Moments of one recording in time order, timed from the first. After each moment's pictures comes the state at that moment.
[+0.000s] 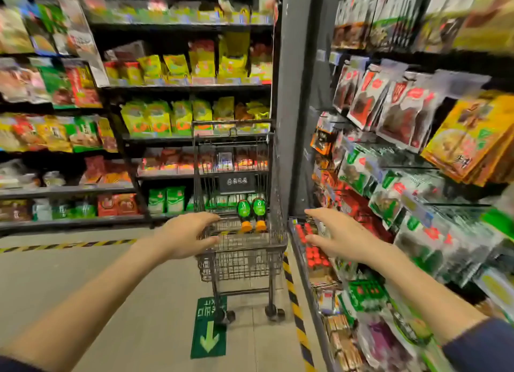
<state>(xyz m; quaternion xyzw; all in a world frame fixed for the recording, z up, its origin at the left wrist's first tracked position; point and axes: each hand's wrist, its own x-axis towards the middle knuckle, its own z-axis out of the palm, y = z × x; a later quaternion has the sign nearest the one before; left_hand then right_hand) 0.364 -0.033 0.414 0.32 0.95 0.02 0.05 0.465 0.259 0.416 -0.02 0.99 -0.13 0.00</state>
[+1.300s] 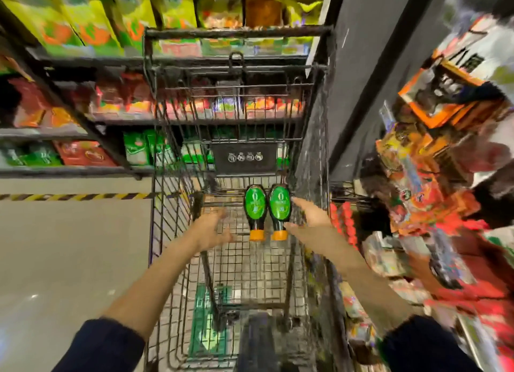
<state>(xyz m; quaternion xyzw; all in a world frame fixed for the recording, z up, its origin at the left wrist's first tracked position) -0.134 0.098 0.164 0.14 0.92 0.17 0.32 -0.066 0.335 0.184 0.10 0.91 -0.39 0.12</state>
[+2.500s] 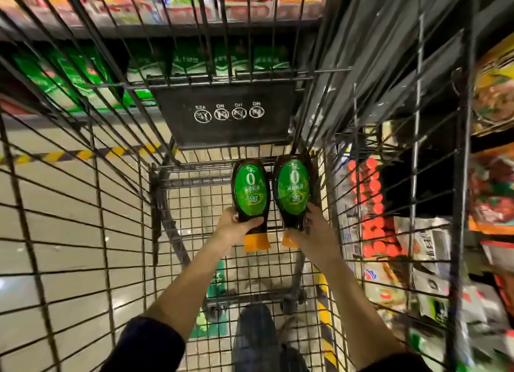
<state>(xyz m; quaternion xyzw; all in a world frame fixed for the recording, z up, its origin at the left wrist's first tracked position) -0.231 0.175 -0.083 -0.22 0.72 0.50 0.42 -0.161 0.327 -0.052 0.36 0.77 -0.50 0.17</state>
